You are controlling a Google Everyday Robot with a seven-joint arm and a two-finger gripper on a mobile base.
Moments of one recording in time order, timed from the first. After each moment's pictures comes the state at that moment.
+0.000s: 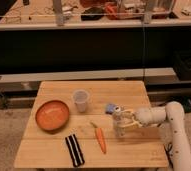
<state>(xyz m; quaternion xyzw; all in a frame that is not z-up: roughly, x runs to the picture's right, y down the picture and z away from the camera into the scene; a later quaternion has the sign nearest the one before) 0.135 0.173 0.717 0.61 -0.32 -0.68 0.24</state>
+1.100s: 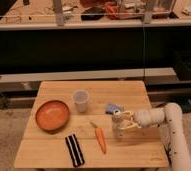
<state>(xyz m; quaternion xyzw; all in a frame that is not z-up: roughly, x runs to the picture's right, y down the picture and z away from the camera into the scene) 0.128 0.180 0.711 0.61 -0.29 -0.71 0.20</state>
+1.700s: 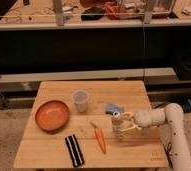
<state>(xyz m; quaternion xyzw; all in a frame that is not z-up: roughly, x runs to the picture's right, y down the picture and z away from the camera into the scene) 0.133 0.186 0.716 0.60 -0.30 -0.71 0.20</state>
